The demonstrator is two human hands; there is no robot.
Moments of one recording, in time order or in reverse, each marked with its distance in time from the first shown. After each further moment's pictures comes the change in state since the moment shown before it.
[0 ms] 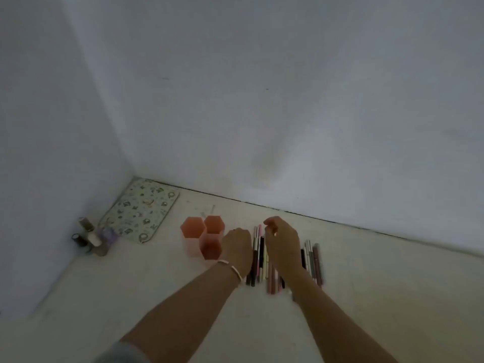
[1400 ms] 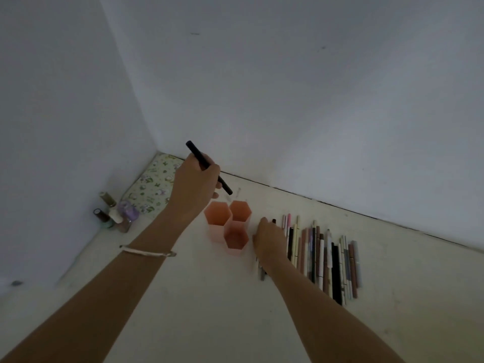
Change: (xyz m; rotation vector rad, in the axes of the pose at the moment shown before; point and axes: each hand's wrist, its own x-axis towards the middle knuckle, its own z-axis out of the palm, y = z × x) left_hand 0.003 -0.129 -0.110 -1.302 0.354 -0.264; right_hand 0.016 0.009 0.123 -0.502 -0.341 0.061
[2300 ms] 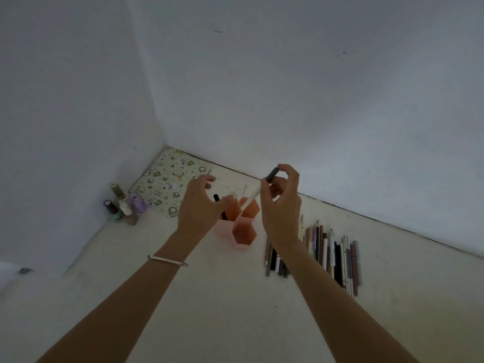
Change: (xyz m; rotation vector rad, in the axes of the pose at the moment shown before) left_hand -0.003 -0.085 -0.006 0.403 0.055 0.120; right_hand -0.035 -0.056 -0.097 0.942 0.479 -0.292
